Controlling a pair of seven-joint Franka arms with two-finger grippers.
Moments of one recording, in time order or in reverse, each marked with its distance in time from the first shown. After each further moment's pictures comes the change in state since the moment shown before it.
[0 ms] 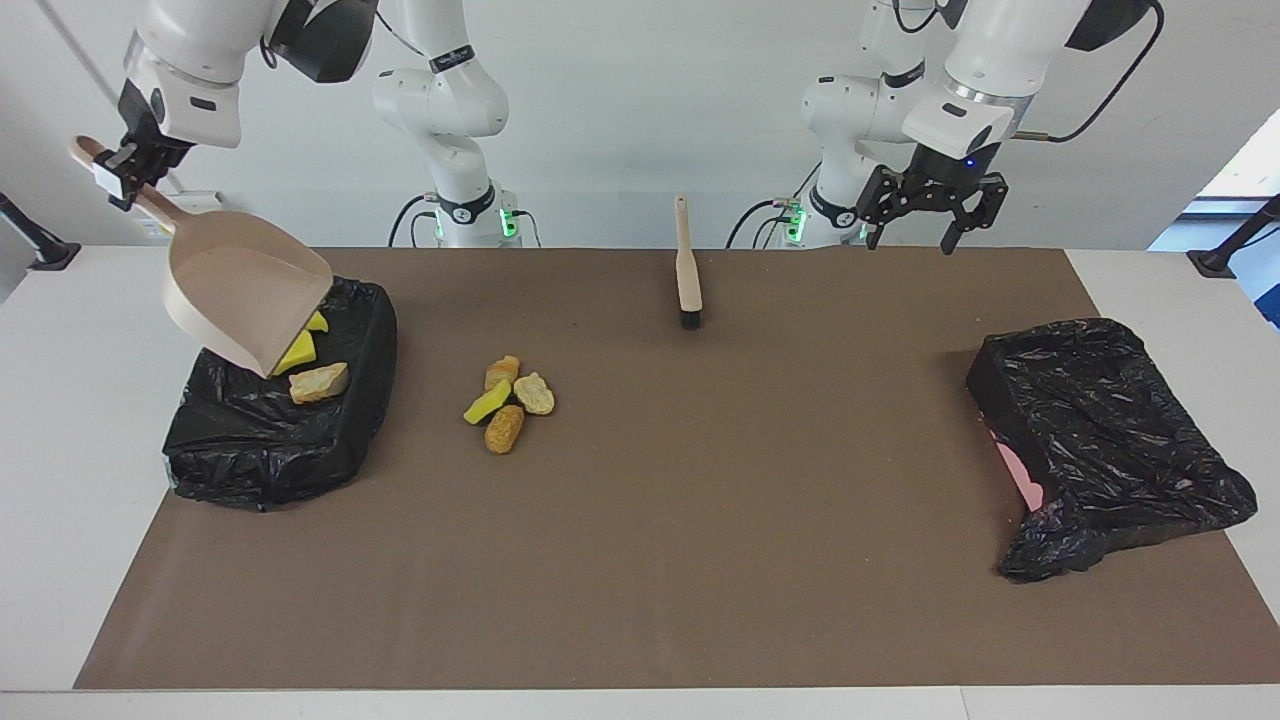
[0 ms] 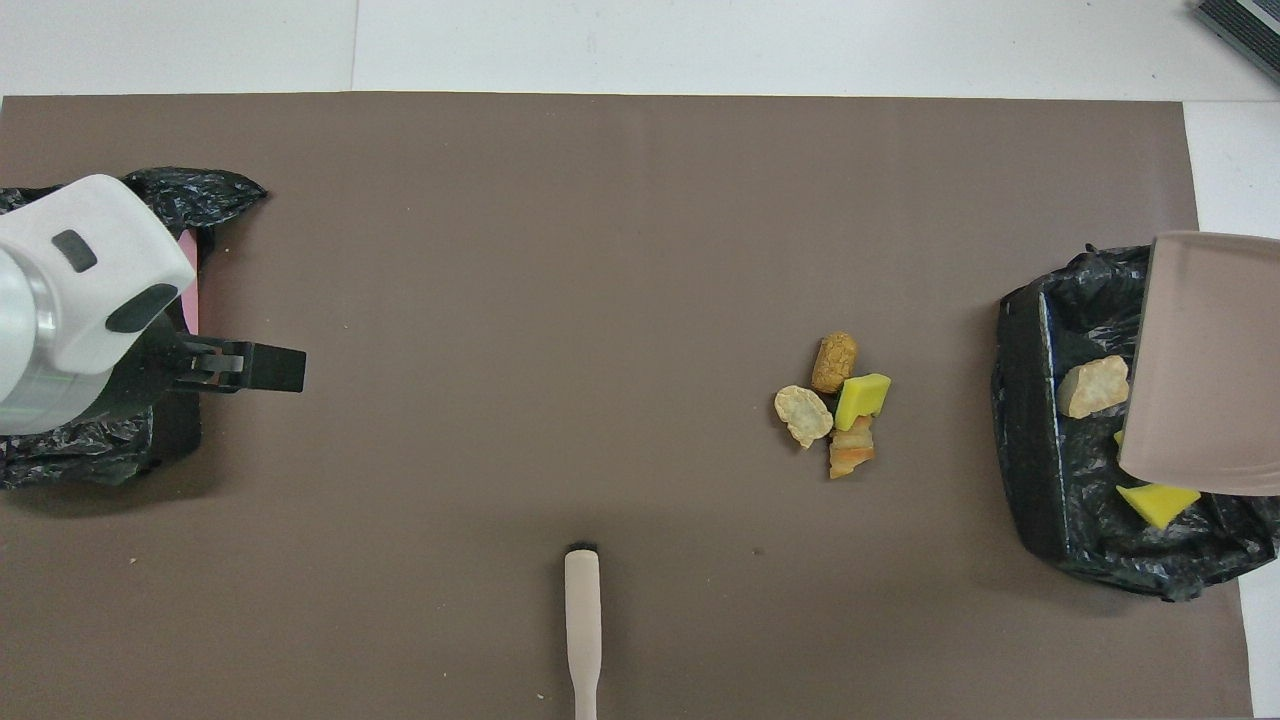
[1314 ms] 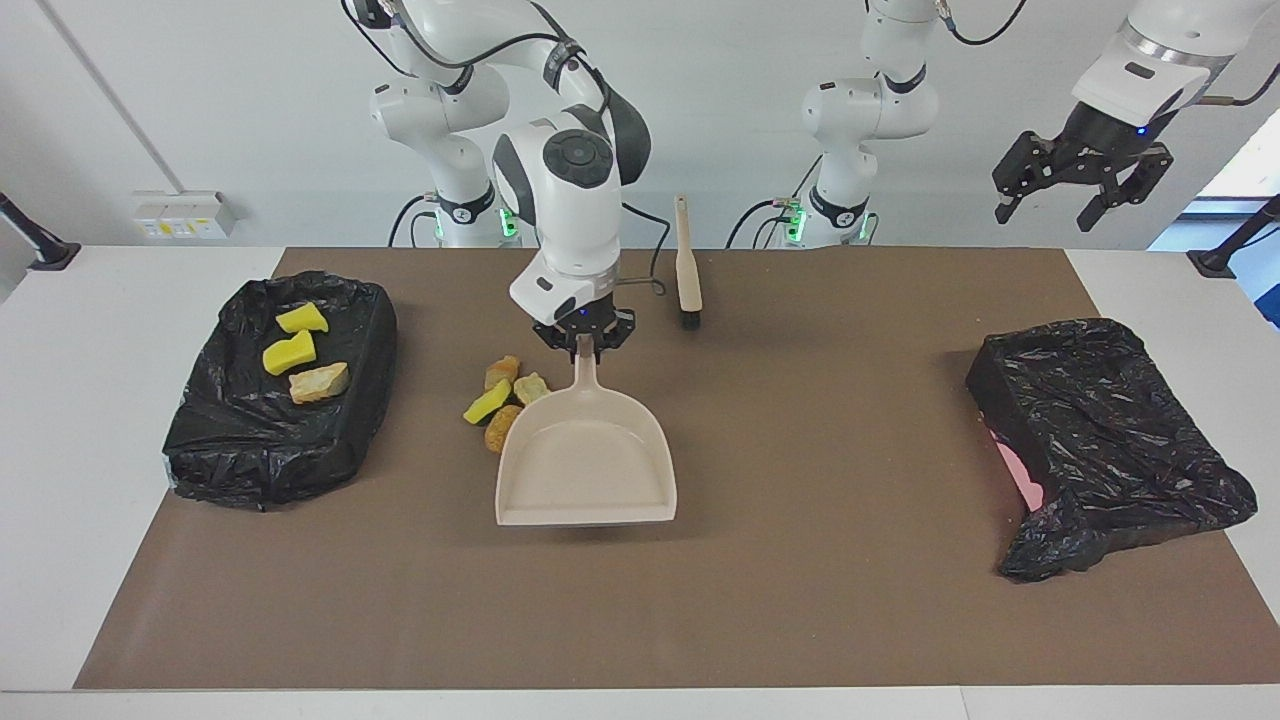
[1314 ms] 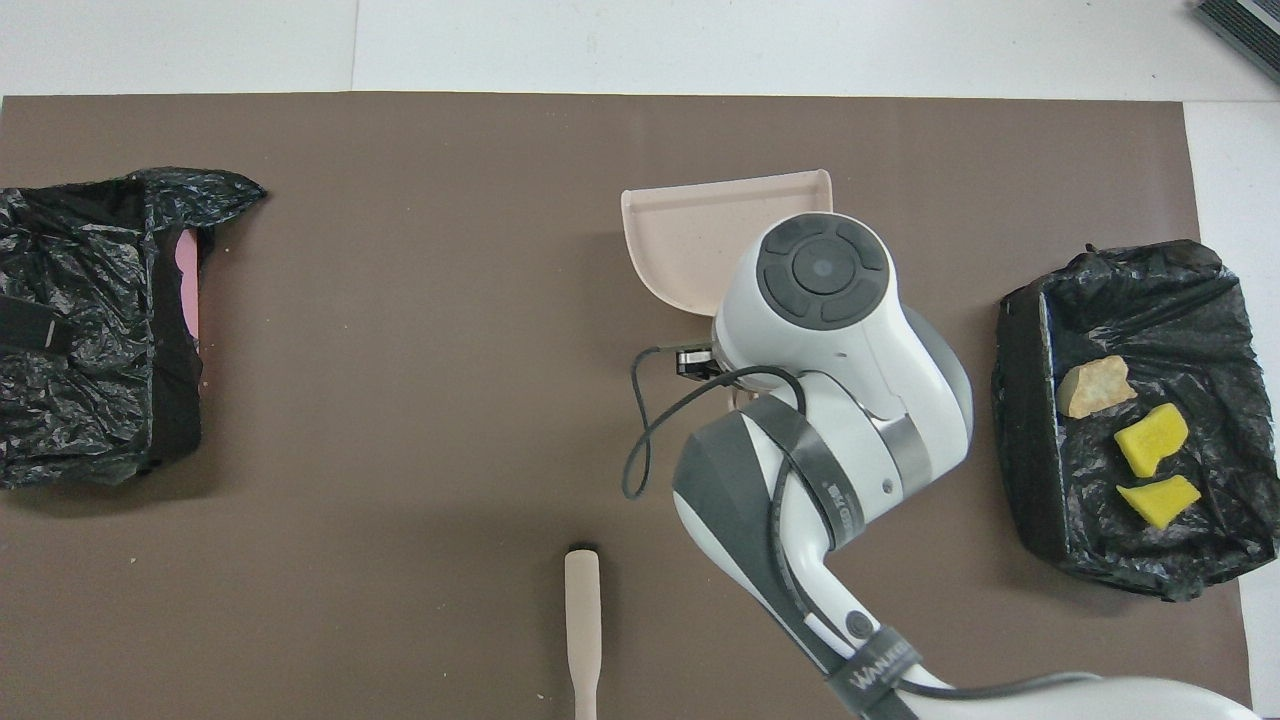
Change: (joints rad) left arm 0.204 0.134 0.025 0.341 0.001 -0.279 0.261; right arm 0.550 0.628 0.084 0.344 0.650 0.068 1.835
